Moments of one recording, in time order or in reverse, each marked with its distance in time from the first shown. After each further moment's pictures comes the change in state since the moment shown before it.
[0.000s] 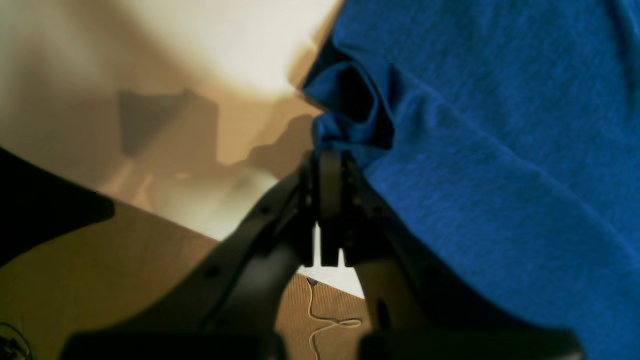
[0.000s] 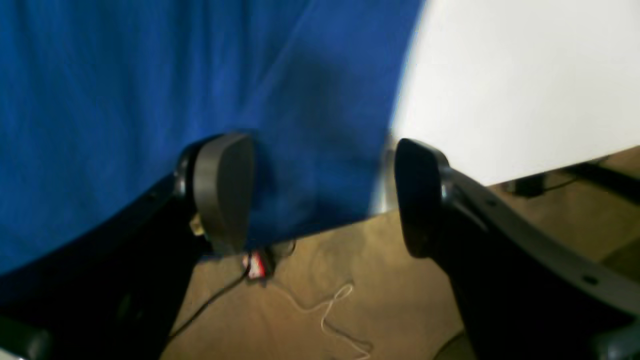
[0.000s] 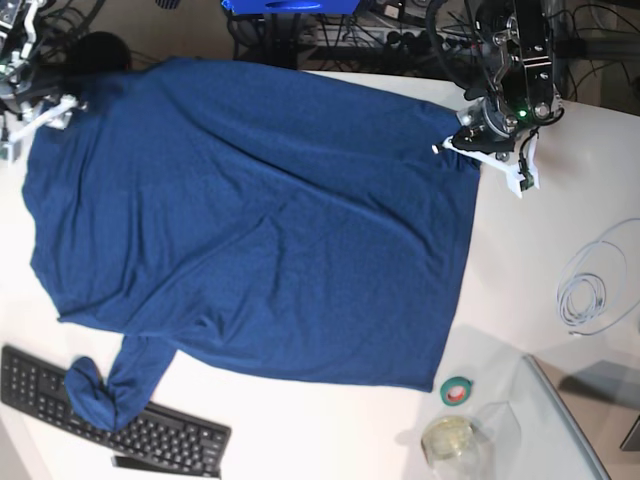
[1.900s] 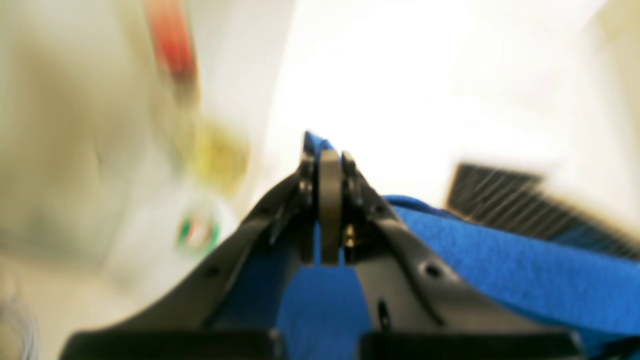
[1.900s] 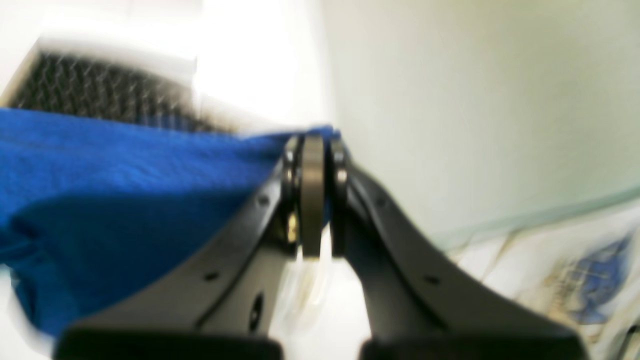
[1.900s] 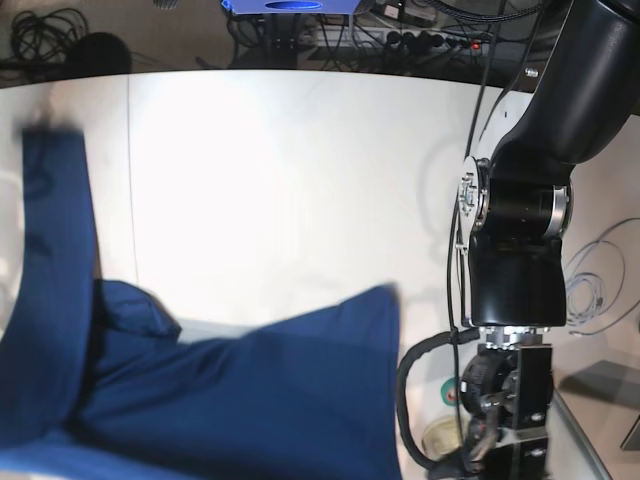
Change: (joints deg) left arm -64.4 1.5 18.1 -21.4 -1.3 -0.7 -8.9; right arm 58.3 29.9 -20.4 -18.3 -0.3 7.0 6.4
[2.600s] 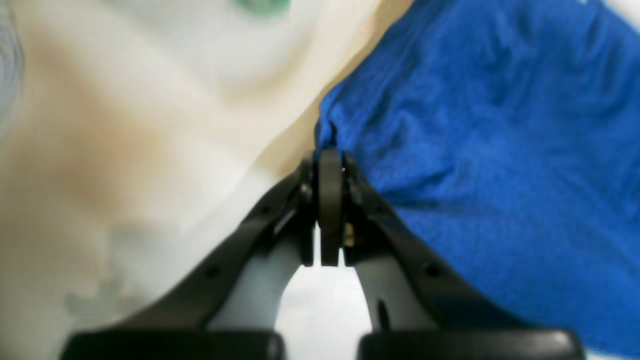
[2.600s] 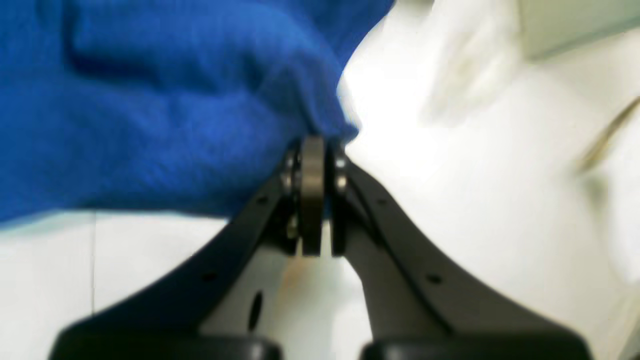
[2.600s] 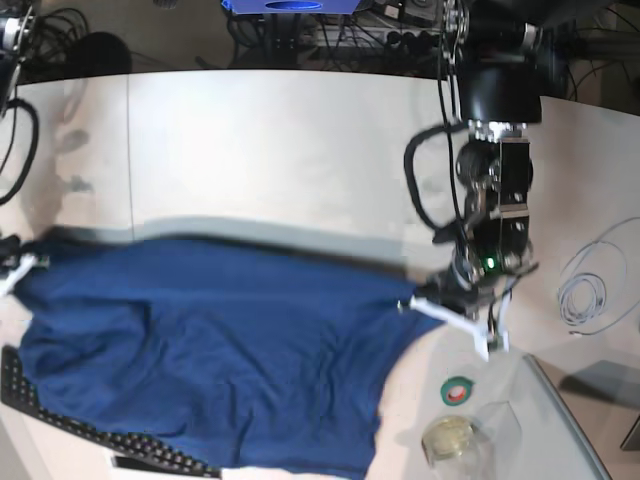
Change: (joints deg) left arm 37.6 -2.1 -6.5 6.6 1.6 0.6 -5.0; right arm -27.7 -12.0 4.6 1.0 -0.4 0.0 -3.5
